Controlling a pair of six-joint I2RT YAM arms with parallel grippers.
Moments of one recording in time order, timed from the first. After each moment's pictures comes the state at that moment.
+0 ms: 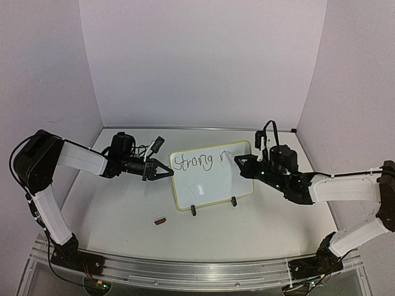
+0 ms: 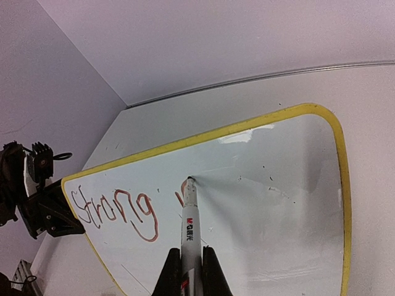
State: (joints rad) left arm -0.48 1.76 0.87 0.36 1.00 -0.11; right arm 0.74 1.37 0.66 0.43 0.14 0.57
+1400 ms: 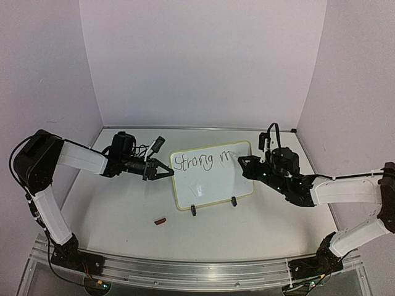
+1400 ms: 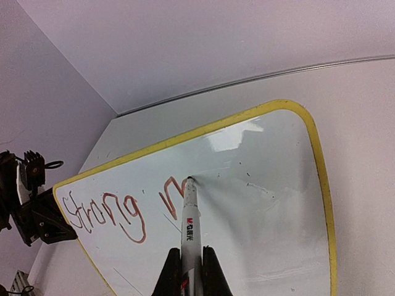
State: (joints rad) left arm -0.48 1.76 0.88 0.34 0.99 -0.11; right arm 0.74 1.36 0.63 0.45 0.19 0.59
